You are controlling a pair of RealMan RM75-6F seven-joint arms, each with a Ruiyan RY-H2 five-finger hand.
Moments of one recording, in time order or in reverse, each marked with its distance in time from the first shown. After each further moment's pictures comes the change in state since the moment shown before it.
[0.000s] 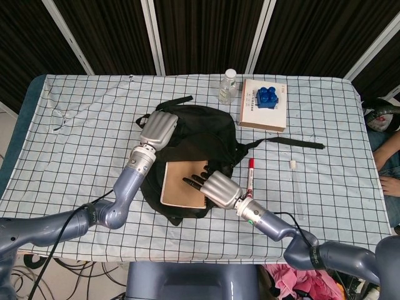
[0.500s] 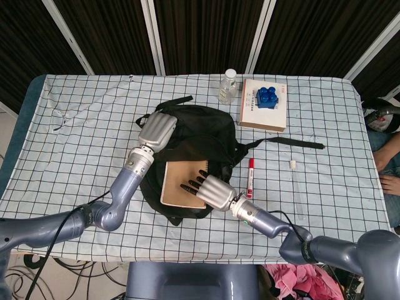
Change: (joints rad) left arm 0.010 0.037 0.021 -0.049 0.018 0.011 -0.010; right arm 0.063 -0.078 -0.064 0.143 -0.073 0.012 -0.031
